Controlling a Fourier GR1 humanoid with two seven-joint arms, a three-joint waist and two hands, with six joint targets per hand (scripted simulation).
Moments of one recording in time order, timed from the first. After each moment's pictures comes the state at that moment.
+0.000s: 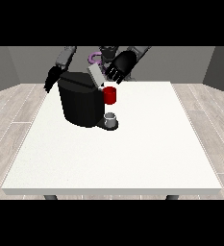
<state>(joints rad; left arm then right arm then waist) -1.24 0.43 0.12 -0.71 -0.71 -0.43 -0.04 -0.43 -0.08 -0.06 -1.27 0.16 -0.17 0.00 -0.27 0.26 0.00</state>
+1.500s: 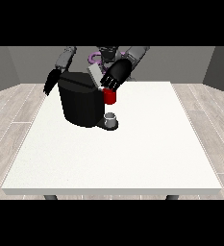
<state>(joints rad) -1.28 0.44 0.12 -0.63 -0.74 -0.41 -0.09 -0.46 -0.07 -0.05 -1.26 0.17 -0.19 0.00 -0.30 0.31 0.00</state>
